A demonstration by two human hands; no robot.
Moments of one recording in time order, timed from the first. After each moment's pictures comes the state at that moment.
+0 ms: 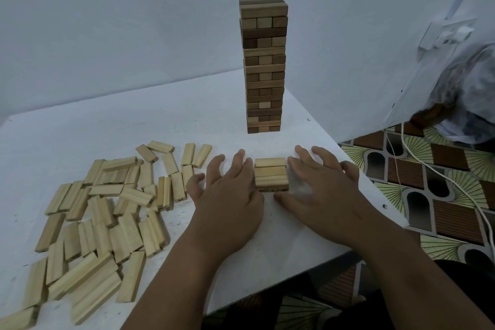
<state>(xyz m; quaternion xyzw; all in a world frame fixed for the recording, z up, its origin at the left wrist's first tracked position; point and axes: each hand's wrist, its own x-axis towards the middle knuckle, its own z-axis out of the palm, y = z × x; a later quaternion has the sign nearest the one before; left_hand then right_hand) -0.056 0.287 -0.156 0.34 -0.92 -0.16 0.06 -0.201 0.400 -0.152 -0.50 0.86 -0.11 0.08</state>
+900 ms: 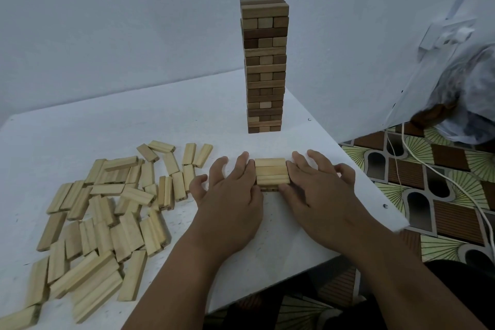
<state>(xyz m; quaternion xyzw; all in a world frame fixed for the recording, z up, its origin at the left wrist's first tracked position) -0.057 0.290 -0.155 0.34 -0.93 -0.15 0.04 -0.189 0.397 -0.157 -0.50 0.86 -0.09 0.06</state>
